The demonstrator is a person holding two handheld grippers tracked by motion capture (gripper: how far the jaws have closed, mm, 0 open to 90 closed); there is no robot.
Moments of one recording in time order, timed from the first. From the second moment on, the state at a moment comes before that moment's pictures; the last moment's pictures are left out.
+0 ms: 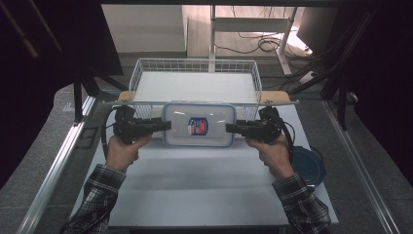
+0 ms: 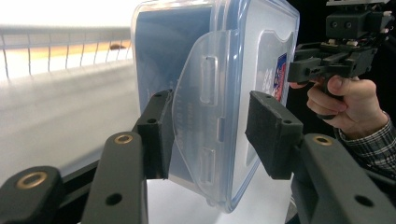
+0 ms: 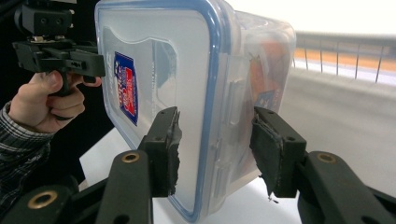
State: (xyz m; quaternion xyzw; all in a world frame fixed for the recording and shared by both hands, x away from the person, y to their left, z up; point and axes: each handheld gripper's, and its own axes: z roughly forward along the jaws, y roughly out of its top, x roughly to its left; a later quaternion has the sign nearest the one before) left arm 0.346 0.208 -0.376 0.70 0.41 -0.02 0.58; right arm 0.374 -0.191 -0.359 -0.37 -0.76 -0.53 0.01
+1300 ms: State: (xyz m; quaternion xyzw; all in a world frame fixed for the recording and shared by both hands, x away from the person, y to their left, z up) left arm 0.433 0.213 -0.330 0.71 0.39 0.00 0.59; right arm 0.459 -0.181 -0.295 -0.38 -0.75 -0.54 -0.01
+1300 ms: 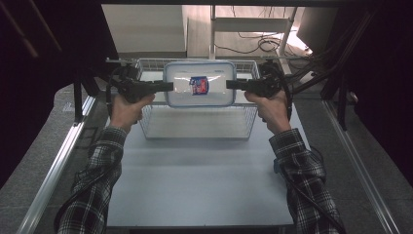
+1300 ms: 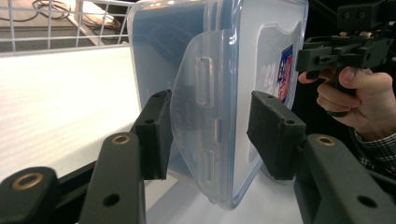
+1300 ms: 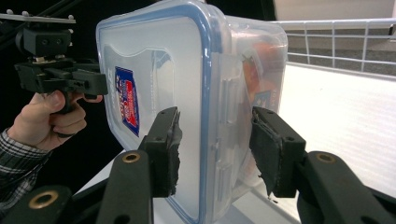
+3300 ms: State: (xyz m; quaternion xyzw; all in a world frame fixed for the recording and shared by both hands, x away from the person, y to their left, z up) left arm 0.448 0.194 -0.321 0.71 0.47 0.13 0.50; right arm 0.475 -0.159 -0.303 -0.40 -0.77 -0.49 -0.07
